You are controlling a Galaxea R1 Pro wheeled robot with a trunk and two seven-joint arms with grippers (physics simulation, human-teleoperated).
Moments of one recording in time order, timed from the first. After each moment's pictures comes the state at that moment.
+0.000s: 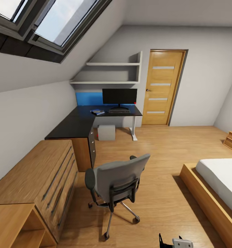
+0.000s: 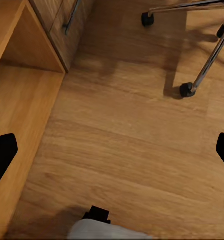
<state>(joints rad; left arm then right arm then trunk) -0.19 -0.08 -0.28 -0.03 0.47 -0.61 0.19 -0.37 -0.02 0.09 0.02 -0.10 -0.81 -0.13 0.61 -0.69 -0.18</state>
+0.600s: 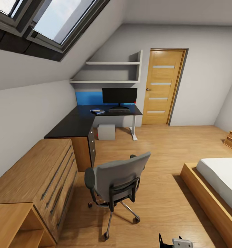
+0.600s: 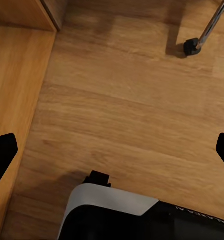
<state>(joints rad) -0.19 -0.07 -0.28 -0.06 0.47 -0.41 0.19 -0.37 -0.02 0.09 0.02 -0.10 -0.81 -0.13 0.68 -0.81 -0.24</state>
